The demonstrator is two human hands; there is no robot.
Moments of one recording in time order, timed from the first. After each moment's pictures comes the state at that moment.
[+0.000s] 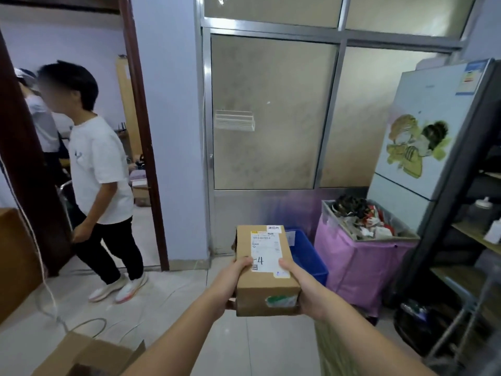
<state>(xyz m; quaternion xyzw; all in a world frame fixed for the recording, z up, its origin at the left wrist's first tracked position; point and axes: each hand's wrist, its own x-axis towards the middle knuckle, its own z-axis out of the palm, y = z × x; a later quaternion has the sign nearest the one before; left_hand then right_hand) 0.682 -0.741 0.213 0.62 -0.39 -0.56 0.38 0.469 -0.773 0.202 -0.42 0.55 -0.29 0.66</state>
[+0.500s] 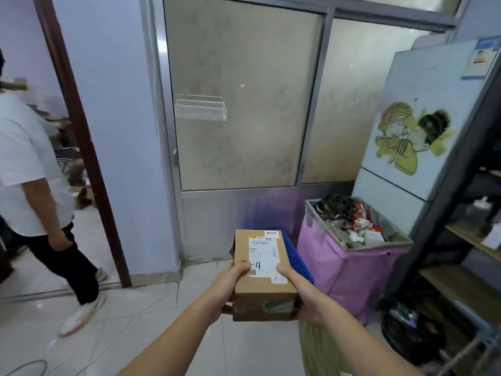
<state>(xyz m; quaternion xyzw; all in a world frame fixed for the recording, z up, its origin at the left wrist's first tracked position) 0.646 -1.000 0.173 0.61 -0.42 -0.59 0.33 0.424 -1.013 0.159 -0.36 0.57 -0.29 0.68</state>
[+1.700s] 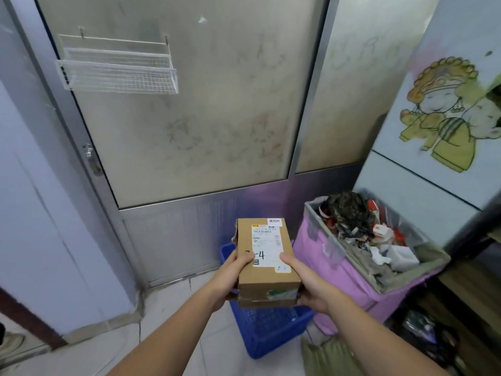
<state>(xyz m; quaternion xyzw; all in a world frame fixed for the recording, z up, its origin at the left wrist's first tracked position) 0.651 -1.548 0.100 0.53 -0.46 -0.68 0.24 0.421 -1.518 0.089 -0.31 0.61 -0.29 0.67</state>
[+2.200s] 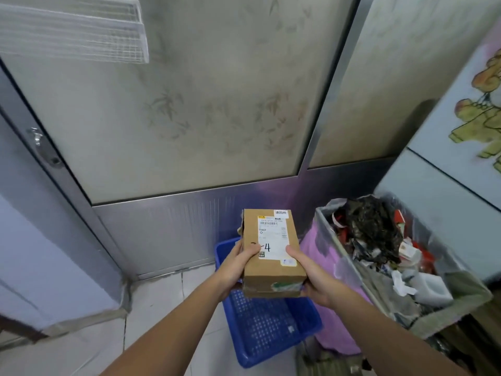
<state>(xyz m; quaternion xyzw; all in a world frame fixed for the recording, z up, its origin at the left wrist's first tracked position) 0.578 -1.730 0.054 0.52 -0.41 -0.70 0.25 0.353 -1.703 0.055 -0.28 0.59 -0.29 0.70</state>
